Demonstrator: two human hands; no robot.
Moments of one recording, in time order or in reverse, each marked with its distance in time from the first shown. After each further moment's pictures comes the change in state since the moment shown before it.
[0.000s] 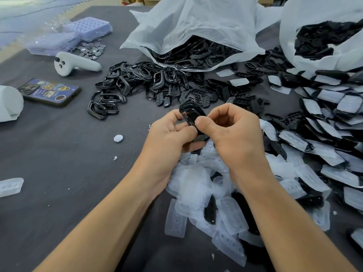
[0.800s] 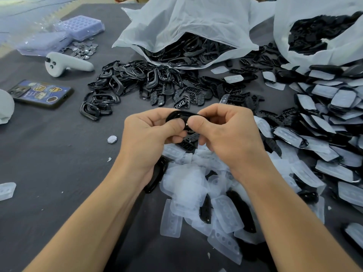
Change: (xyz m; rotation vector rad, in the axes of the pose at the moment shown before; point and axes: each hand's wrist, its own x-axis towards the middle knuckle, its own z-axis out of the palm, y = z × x) left_hand 0.005 0.009 -0.013 0.166 0.178 0.102; right_hand 0.002 -0.003 -0.009 0.010 -0.153 0.039
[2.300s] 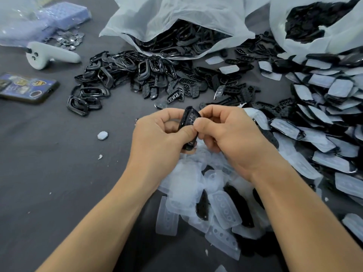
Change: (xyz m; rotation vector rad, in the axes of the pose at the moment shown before) left_hand -0.010 -0.009 0.021 0.091 -0.035 -0.075; right_hand -0.003 -0.001 -0.010 0.129 -0.193 0.170
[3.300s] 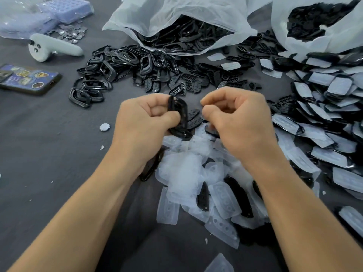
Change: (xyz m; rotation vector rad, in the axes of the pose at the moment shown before) left_hand 0.005 0.007 -0.024 0.096 0.052 0.067; right_hand -0.007 -0.004 -0.002 -0.417 0.321 -0.262
